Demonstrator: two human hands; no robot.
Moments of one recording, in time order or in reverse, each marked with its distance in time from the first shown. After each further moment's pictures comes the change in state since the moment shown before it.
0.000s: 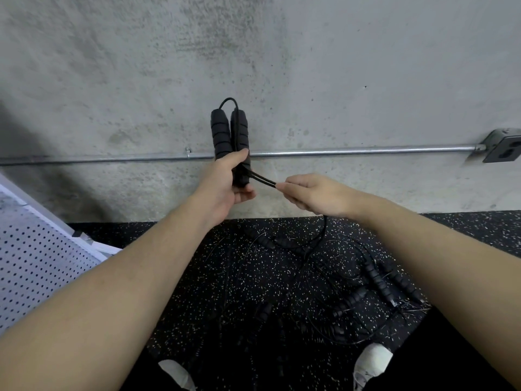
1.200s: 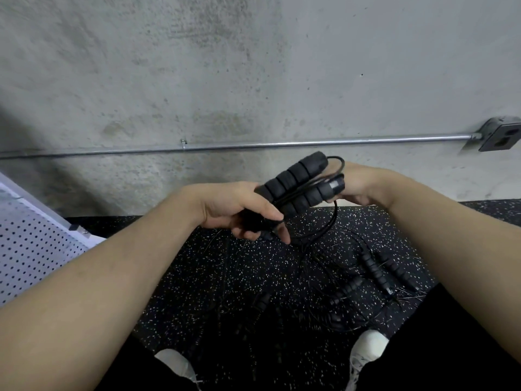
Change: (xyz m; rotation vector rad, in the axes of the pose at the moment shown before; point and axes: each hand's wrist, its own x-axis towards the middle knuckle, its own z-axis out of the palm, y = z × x) left_hand -0.029 0.005 -0.006 0.671 -0.956 -0.280; right_hand -0.005 0.032 -0.028 0.193 -0.047 0.181
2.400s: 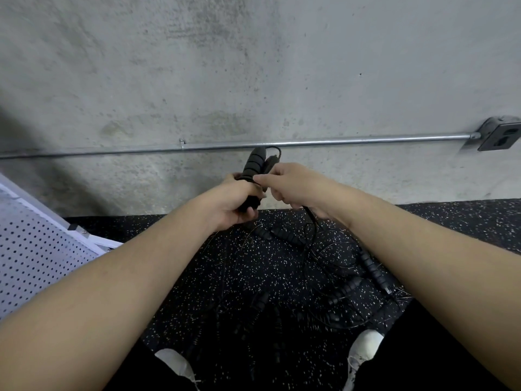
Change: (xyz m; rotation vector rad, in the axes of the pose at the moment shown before) left_hand 0.042 -0.026 -0.004 -0.544 0.806 -0.069; right_hand 0.001 -0.055 0.065 0.046 0.152 0.050
